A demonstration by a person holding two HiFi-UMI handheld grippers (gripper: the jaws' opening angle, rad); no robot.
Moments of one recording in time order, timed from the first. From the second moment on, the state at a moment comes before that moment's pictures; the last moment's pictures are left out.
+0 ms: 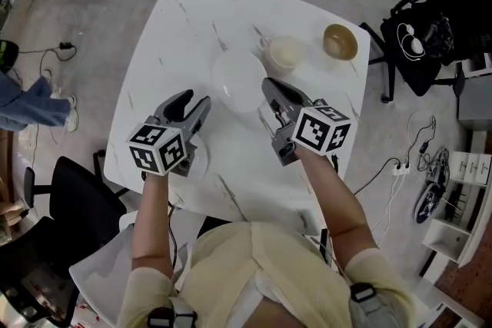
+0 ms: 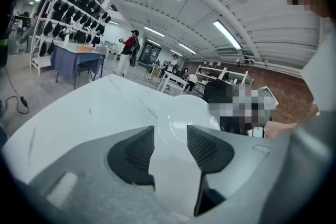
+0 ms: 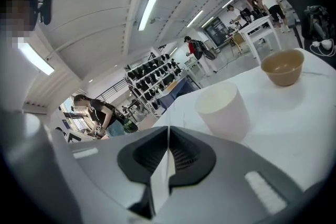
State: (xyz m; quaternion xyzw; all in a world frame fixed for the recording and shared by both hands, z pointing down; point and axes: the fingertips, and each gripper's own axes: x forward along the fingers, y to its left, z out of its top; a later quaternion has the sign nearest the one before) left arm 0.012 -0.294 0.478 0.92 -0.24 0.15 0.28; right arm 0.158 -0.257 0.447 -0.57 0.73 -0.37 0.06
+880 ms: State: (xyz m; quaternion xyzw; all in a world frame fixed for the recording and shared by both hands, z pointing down) left arm 0.018 -0.298 0.477 0.92 -0.21 0.14 0.31; right arm 0.117 -0.250 0.410 -0.45 0.80 -0.37 0.11
